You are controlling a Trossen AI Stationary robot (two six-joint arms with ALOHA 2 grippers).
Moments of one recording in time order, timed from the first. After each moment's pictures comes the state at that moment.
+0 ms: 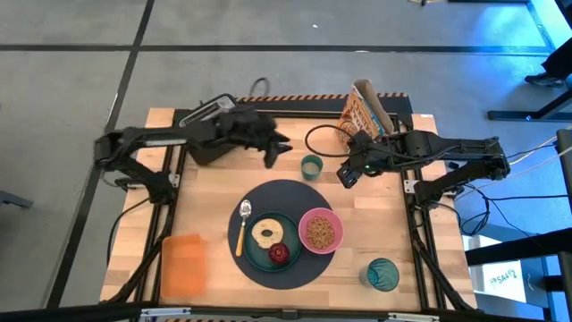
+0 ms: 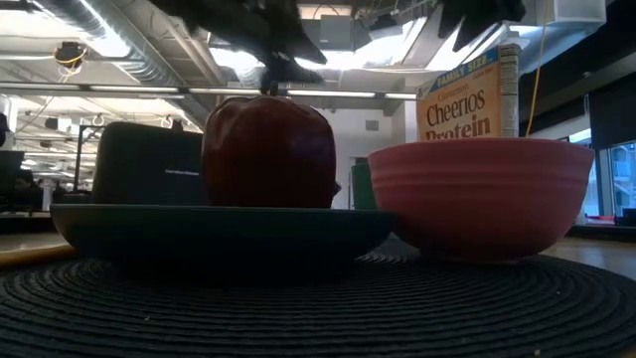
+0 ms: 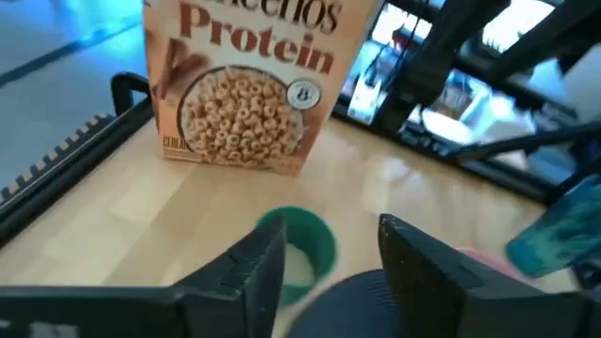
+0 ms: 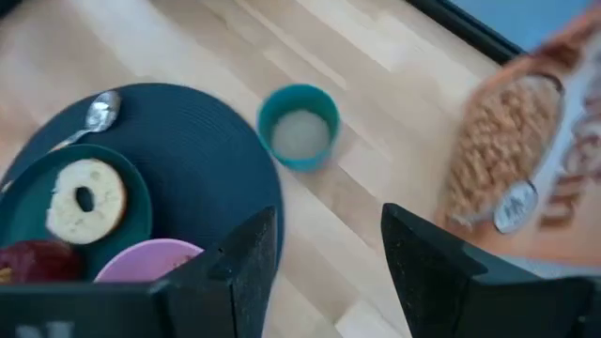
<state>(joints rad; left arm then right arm) 0.32 1.43 1.09 -0.08 0.15 -0.25 0.08 1.35 1.51 -1.24 0.36 0.81</state>
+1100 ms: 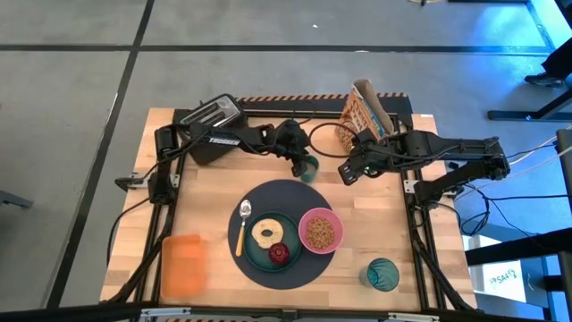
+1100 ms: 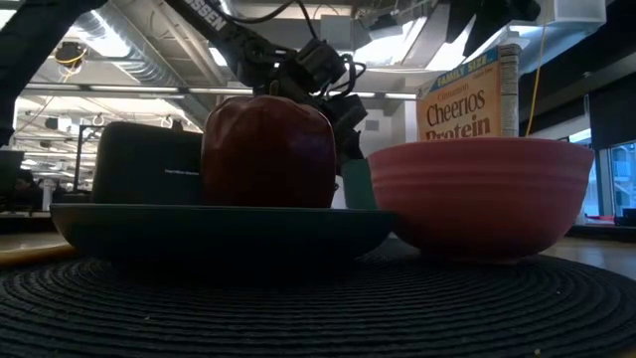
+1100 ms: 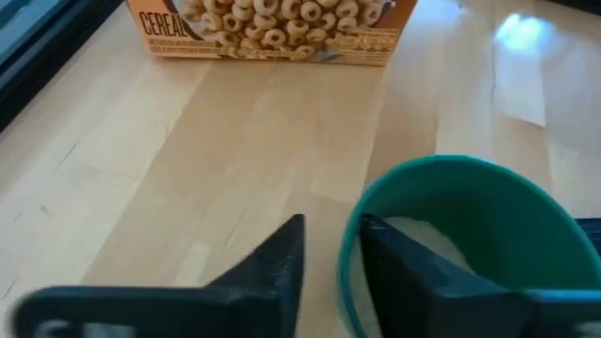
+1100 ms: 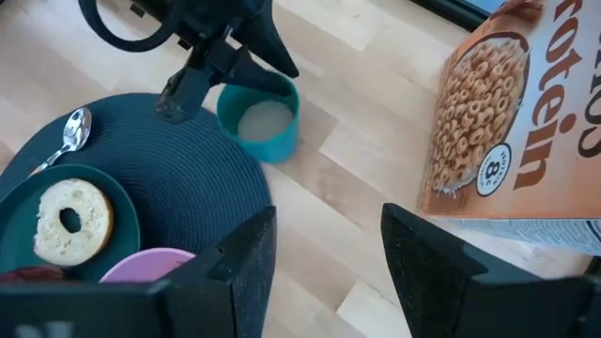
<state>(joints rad) 0.33 1.99 1.34 -0.07 0.09 -0.07 0.08 1.35 1.51 -1.31 0.38 0.96</state>
